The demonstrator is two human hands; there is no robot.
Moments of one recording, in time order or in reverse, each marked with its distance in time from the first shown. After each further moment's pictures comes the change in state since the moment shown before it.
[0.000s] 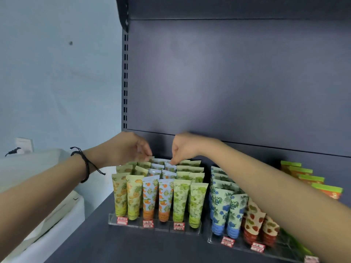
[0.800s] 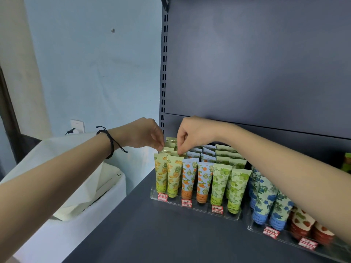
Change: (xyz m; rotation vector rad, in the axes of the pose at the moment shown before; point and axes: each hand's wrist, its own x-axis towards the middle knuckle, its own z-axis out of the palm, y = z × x) left_hand -0.028 -0.026 -0.015 0.004 -0.118 -0.190; right_hand 0.020 -0.054 0.006 0.137 0.023 -0.324
